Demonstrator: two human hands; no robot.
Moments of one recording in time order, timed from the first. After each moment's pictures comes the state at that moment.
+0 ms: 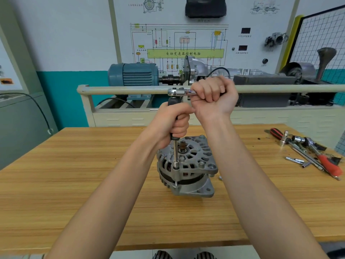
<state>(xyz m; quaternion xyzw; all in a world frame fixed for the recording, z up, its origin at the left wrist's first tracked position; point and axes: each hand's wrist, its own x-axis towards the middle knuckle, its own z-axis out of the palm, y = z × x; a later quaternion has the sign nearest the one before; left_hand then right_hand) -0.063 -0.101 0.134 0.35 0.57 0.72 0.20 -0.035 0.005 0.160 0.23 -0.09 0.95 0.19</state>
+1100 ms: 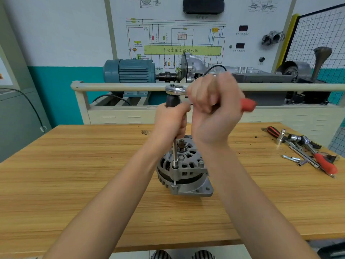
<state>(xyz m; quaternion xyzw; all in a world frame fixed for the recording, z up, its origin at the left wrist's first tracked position) -0.058 -0.089 0.124 0.27 0.60 0.75 0.06 -0.001 -0.044 0.149 0.35 -0.38 0.71 0.48</state>
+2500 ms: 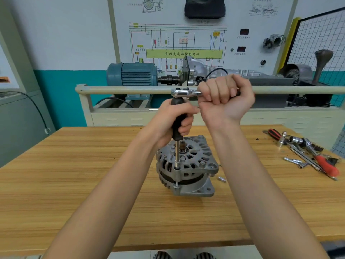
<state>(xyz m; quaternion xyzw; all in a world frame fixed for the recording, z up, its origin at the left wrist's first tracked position) -0.065 -0.103 0.136 0.40 0.54 0.71 0.20 -0.014 0.003 0.160 0.29 -0.17 0.91 0.25</state>
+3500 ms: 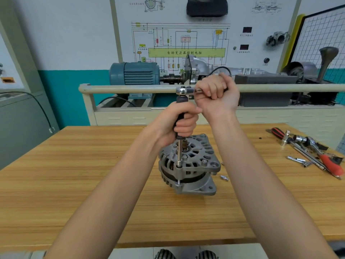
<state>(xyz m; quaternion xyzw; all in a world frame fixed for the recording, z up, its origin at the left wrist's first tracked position) -0.064 -0.103 0.138 0.39 0.52 0.69 0.31 -0.032 0.010 0.163 0.21 -0.05 0.97 0.14</state>
